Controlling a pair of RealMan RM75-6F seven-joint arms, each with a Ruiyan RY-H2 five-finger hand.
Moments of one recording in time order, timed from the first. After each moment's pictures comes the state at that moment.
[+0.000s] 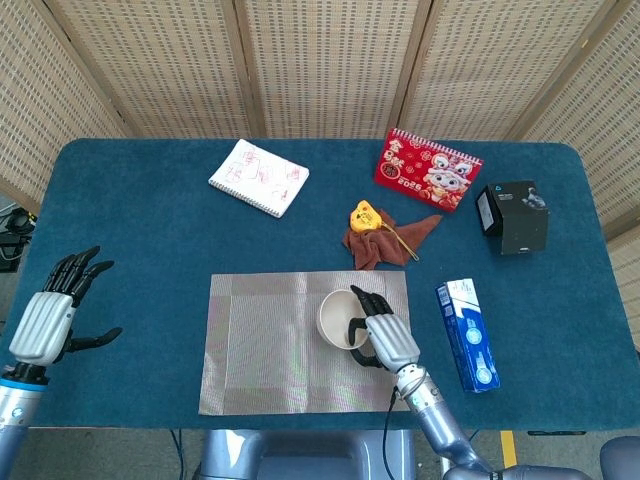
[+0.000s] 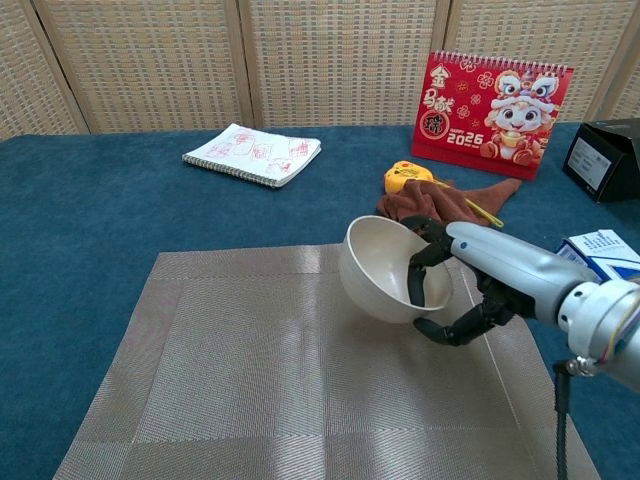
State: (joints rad) left arm -0.23 -1.13 -0.05 -1.67 1.55 1.43 -0.16; right arm 0.50 -1.69 0.11 -1.69 -1.16 1.11 -0.27
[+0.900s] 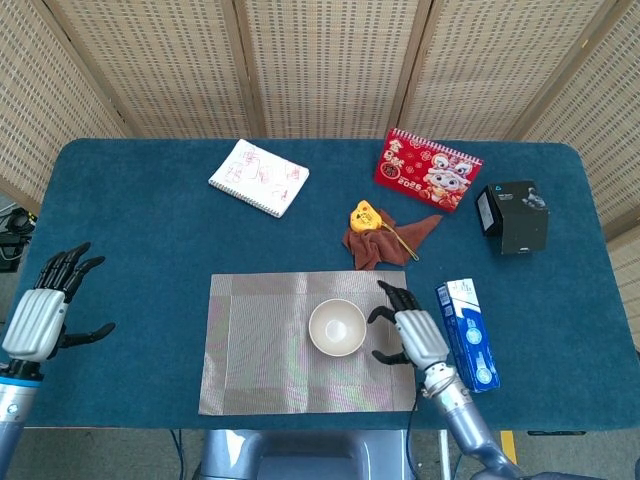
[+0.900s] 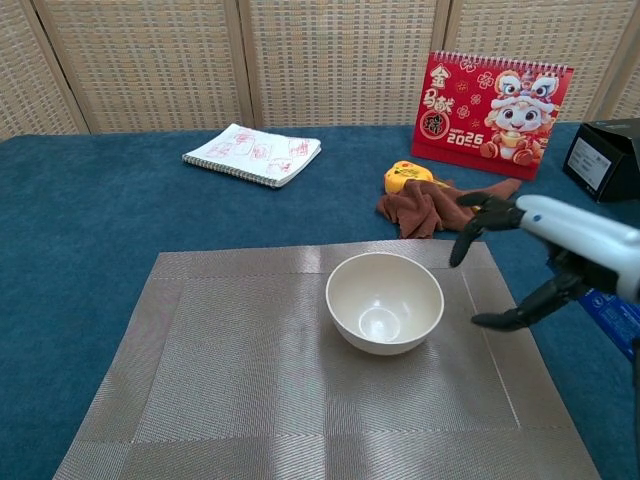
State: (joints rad) left arm -0.23 -1.13 -0.07 -1.66 1.51 1.41 -0.16; right arm 0.44 -1.55 0.10 -1.70 -1.25 1.16 -0.11
